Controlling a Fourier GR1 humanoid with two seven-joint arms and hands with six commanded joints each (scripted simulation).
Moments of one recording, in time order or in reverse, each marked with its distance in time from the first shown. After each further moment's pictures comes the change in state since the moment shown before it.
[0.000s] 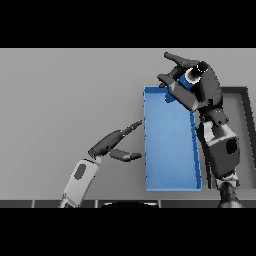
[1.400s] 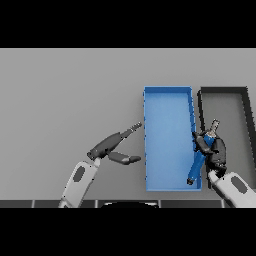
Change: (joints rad) left arm 0.031 0.015 -0.023 -0.040 -0.001 -0.003 0.000; right arm 0.802 -0.488 0.472 -0.047 -0.285 -0.728 0.000
